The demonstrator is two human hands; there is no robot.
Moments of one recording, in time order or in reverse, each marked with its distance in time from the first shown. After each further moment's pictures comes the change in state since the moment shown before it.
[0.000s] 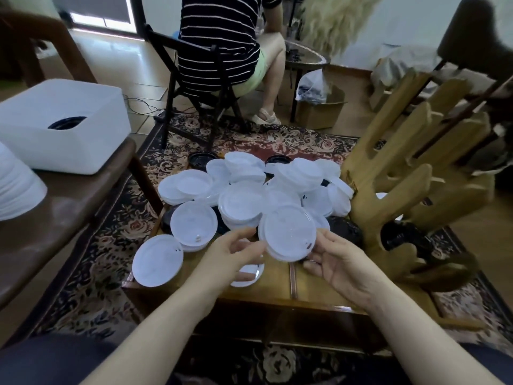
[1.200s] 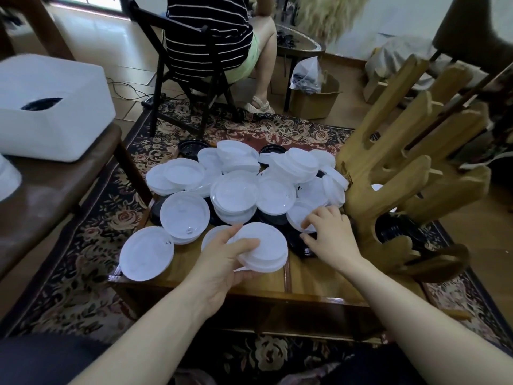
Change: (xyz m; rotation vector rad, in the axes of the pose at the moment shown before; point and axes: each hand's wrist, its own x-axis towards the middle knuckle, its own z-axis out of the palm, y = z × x) left_hand 0.015 -0.017 0.011 -0.440 0.042 -0.169; right_hand 0.063 0.010 -0.044 -1.911 0.392 -0.369
